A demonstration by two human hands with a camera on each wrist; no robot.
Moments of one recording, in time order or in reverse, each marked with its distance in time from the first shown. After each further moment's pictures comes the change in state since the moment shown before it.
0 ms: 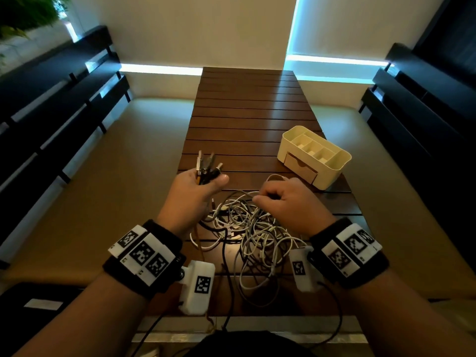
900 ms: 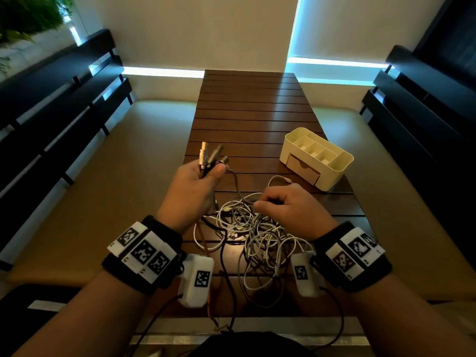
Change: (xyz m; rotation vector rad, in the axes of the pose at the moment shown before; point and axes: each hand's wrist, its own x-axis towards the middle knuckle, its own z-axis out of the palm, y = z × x) left_hand 0.006 0.005 -0.008 -0.018 -0.031 0.114; right_hand -0.005 -0.007 0.003 0.054 -0.092 0.001
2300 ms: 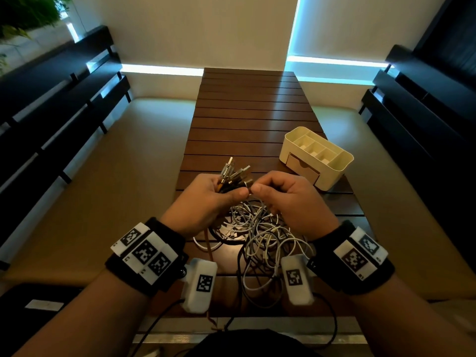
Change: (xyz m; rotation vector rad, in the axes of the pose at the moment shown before) left_hand -0.010 0.006 0.005 0.016 -0.369 -0.058; right_hand 0.000 -0.019 0.000 0.322 0.163 -0.026
